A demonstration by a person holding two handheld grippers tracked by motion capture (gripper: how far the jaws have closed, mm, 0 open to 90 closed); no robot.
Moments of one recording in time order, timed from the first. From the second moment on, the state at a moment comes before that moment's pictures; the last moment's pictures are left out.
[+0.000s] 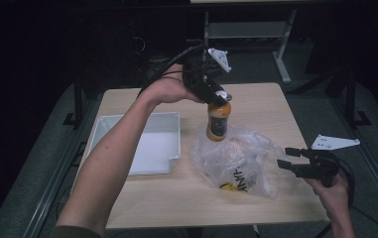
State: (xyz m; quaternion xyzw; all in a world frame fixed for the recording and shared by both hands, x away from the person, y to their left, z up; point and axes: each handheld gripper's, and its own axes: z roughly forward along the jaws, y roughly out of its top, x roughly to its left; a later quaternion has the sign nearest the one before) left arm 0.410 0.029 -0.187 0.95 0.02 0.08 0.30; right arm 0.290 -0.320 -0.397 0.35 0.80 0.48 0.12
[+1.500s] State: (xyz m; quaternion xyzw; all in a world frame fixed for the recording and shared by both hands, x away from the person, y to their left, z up) left arm 0.386 0.146 -0.205 0.94 0.08 0.11 0.31; right arm 0.287 -0.321 -0.401 0.37 0.79 0.47 0.13
